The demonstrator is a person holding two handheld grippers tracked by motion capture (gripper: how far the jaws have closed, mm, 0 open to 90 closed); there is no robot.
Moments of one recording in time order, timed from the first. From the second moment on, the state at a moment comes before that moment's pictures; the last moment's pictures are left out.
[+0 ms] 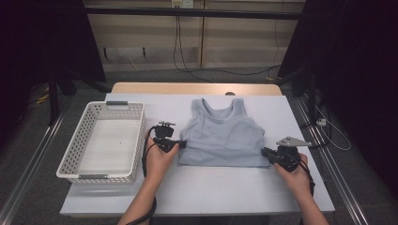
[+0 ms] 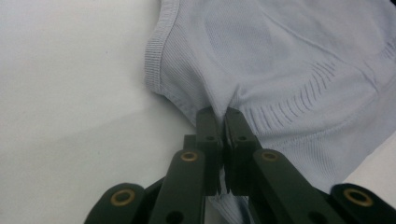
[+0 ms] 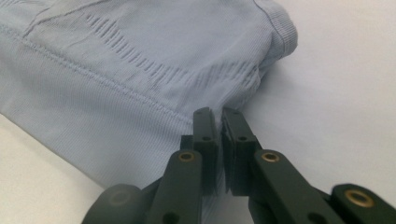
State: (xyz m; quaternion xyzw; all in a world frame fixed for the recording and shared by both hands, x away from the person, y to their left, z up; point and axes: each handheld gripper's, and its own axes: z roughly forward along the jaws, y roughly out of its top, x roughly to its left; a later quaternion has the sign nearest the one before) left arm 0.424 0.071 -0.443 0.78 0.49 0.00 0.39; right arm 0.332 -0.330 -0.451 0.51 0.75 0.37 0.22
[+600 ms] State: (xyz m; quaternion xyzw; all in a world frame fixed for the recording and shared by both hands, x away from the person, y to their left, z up) left arm 0.418 0.070 -0.438 0.79 0.48 0.01 0.37; right arm 0.332 -0.329 -0.455 0.51 0.75 0.36 0.21
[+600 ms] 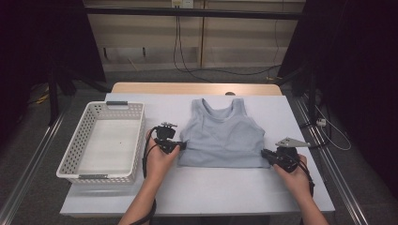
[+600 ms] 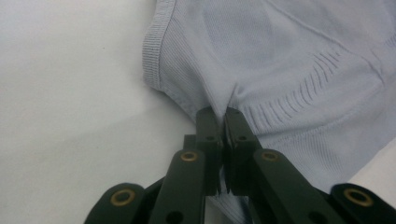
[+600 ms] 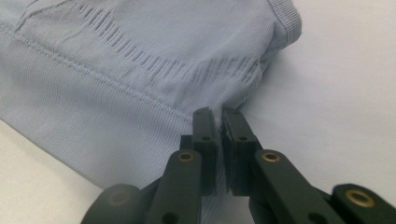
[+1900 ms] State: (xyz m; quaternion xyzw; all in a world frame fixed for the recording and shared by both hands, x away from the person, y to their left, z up) left arm 0.385 0.111 -0.411 0.79 0.50 0.03 0.35; right arm 0.322 -0.298 -0.439 0.46 0.78 0.37 0.20
